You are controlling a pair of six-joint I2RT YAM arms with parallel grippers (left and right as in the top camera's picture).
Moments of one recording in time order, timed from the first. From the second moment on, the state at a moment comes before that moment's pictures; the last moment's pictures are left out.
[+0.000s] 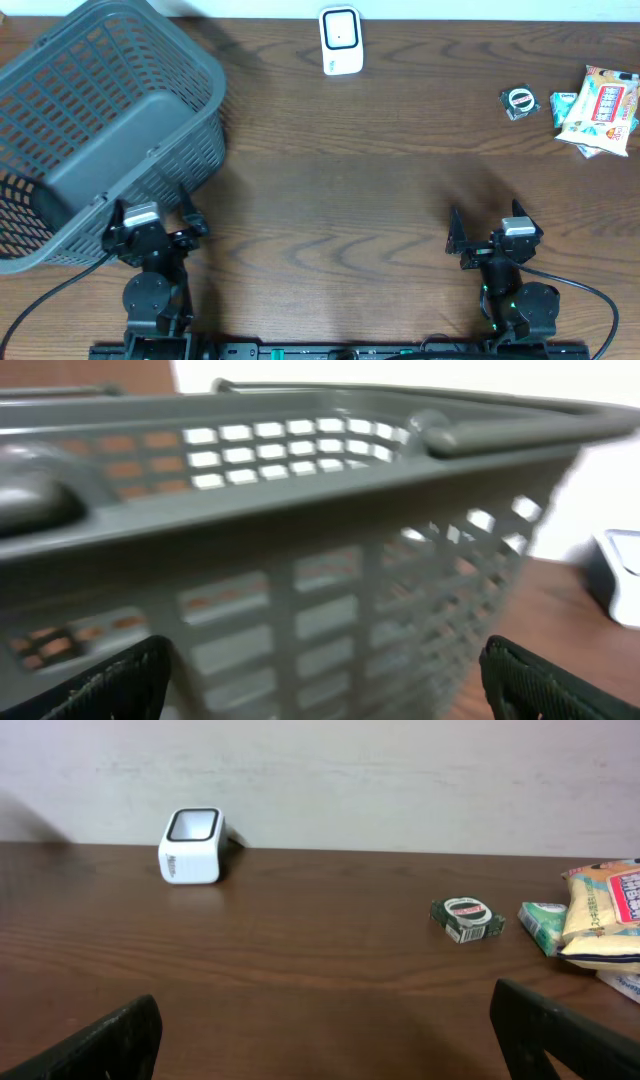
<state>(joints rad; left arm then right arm) -0.04 0.21 0.18 -0.01 -0.35 -0.04 0.04 0.01 0.01 -0.07 -0.05 -0.01</state>
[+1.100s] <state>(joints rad) -0.04 0.01 0.01 -0.01 -0.13 -0.04 0.04 0.01 0.01 -0.07 -0.05 -0.01</state>
